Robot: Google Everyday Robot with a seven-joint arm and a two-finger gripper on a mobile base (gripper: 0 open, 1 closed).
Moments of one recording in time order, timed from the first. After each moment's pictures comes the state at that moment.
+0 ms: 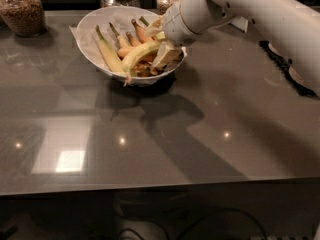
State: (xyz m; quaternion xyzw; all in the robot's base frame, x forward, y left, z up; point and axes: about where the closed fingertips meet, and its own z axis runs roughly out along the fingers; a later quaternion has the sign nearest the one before) arm 0.680 0.009 0.914 -0.77 0.50 -0.01 0.39
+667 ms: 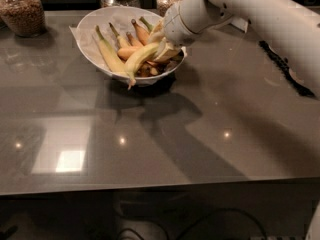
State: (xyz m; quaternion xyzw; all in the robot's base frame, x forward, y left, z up) arm 0.689 0.003 0.911 -0.77 0.51 -0.02 0.38
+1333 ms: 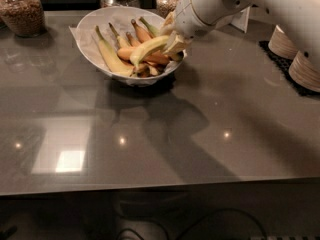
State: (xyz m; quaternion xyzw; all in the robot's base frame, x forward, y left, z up) arm 0.674 -0.017 0.936 -0.76 0.53 -0.02 0.37
